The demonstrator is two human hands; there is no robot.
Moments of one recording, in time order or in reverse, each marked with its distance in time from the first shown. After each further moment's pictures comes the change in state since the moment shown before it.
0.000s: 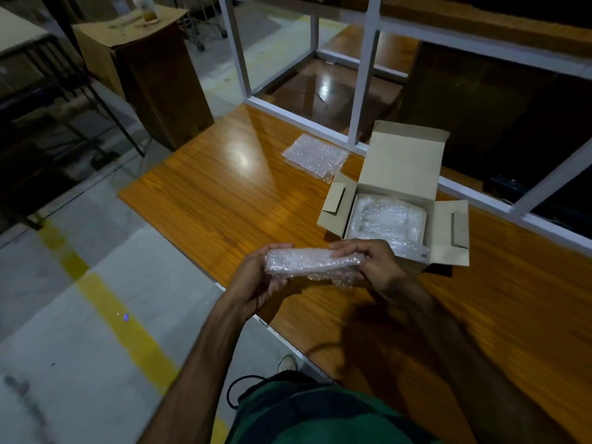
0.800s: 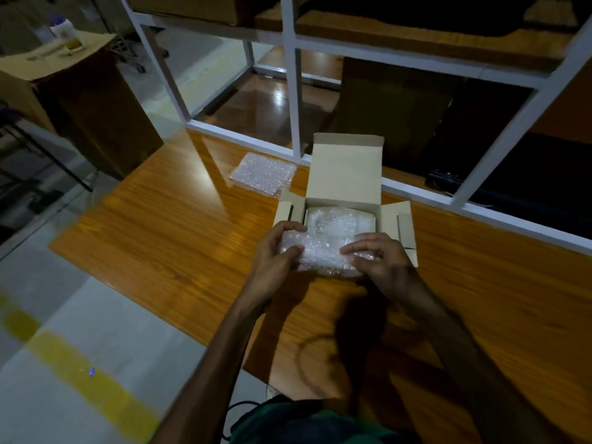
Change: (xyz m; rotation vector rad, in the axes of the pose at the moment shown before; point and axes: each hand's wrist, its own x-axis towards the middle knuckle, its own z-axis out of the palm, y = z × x) left_hand 0.036 0.011 0.120 0.492 -0.191 0.409; right_hand -0.026 -0.003 -0.084 -0.412 0.367 -0.198
